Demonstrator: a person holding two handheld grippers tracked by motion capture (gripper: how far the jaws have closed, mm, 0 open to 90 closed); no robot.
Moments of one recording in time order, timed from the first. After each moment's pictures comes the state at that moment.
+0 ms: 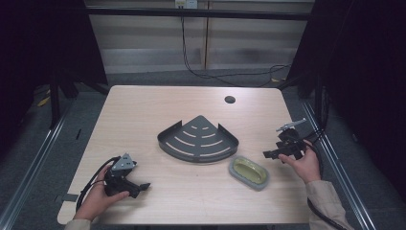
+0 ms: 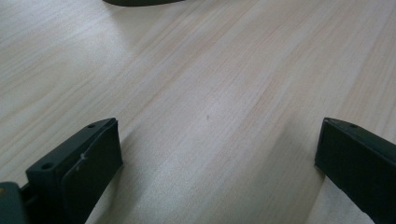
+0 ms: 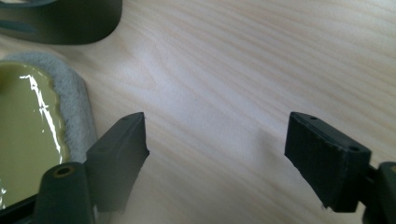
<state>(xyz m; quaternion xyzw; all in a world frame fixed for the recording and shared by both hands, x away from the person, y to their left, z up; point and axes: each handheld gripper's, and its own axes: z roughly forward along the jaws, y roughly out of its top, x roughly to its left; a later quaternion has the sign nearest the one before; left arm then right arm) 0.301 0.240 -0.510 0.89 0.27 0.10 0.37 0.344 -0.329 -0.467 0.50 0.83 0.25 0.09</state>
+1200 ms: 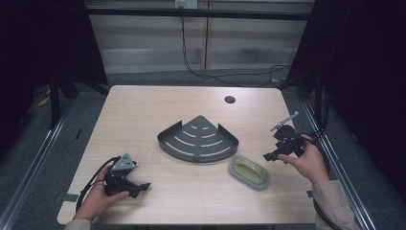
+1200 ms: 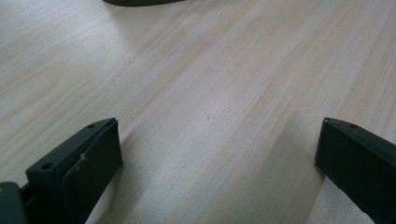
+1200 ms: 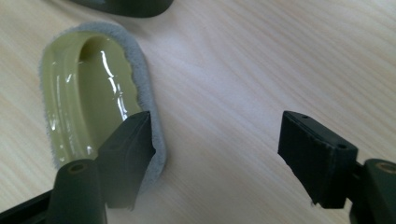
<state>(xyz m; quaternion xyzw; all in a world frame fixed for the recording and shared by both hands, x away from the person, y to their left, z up) 0.301 0.240 -0.510 0.89 0.27 0.10 0.37 0.330 -0.296 -0.420 0.45 0.87 0.17 0.07</state>
